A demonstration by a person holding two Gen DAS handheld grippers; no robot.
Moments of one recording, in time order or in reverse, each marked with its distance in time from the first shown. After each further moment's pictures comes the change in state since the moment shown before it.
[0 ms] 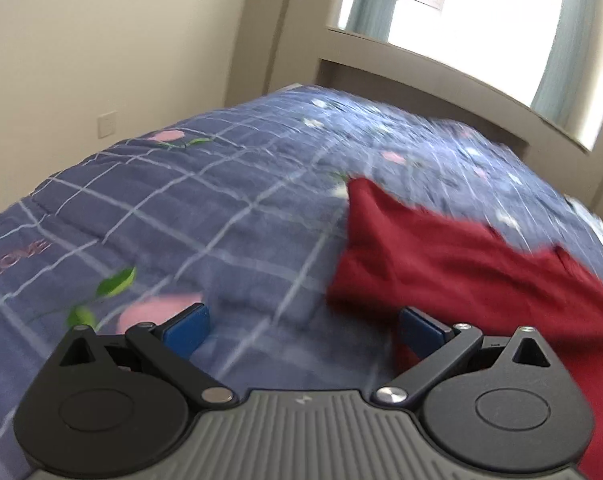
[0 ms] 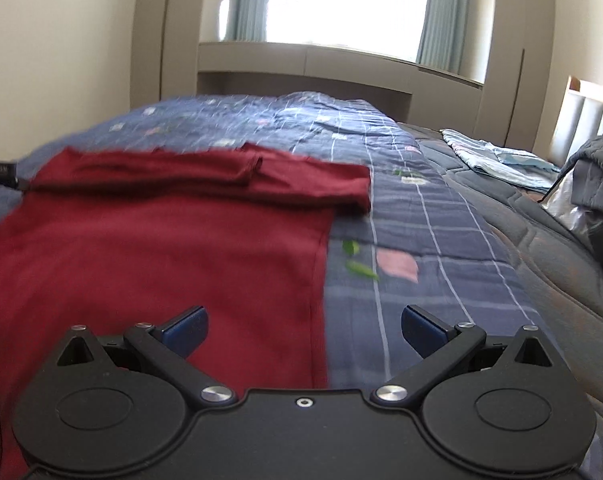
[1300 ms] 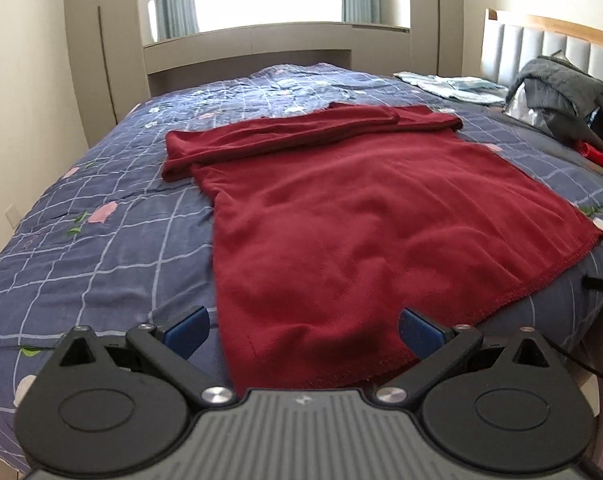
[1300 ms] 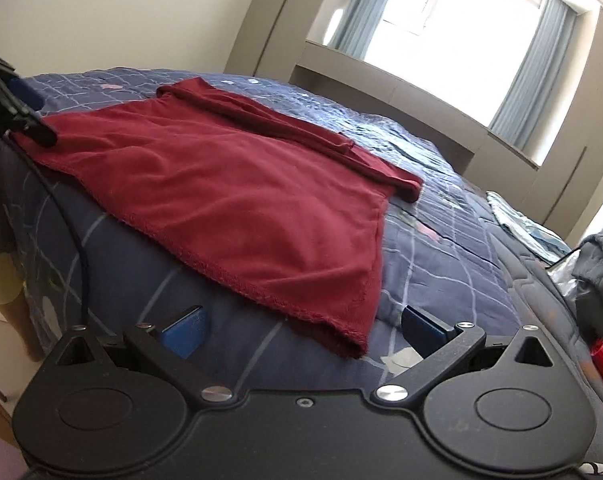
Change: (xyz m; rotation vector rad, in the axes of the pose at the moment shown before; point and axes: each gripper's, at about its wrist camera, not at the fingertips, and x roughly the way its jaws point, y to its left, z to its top) left arm -0.214 -0.062 -0.150 0.518 0.064 -0.239; right arm -0.118 0.037 -0.089 -0.332 -0.075 0.055
